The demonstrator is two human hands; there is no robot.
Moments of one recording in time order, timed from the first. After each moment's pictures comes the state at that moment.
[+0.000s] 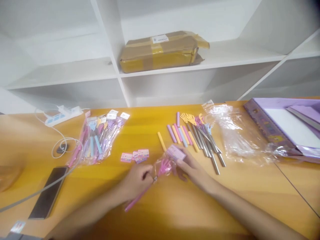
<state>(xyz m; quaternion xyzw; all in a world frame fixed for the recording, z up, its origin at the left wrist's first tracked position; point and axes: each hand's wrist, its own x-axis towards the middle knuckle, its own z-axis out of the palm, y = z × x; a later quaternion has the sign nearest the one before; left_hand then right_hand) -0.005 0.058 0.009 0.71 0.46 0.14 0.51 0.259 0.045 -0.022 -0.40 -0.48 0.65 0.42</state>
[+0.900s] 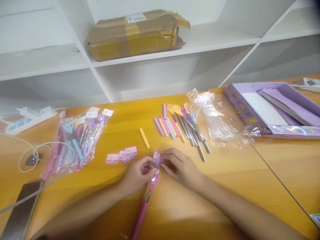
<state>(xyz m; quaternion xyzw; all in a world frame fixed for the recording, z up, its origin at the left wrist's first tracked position) 0.038 0.065 -0.045 0.58 0.36 0.24 0.69 0.273 0.028 -0.051 -0.46 -0.79 0.11 0.38</state>
